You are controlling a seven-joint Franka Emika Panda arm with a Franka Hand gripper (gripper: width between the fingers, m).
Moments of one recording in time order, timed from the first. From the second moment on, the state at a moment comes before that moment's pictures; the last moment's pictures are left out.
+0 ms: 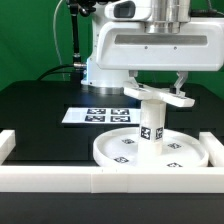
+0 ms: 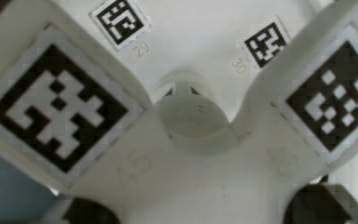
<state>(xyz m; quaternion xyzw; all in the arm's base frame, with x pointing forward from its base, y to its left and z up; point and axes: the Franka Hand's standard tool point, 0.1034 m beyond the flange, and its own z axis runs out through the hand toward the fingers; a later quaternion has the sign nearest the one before) 0.556 0.046 0.106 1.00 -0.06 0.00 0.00</state>
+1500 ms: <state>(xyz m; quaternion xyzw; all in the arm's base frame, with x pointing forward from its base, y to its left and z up) 0.556 0.041 0.103 0.76 -0.64 0.02 -0.08</state>
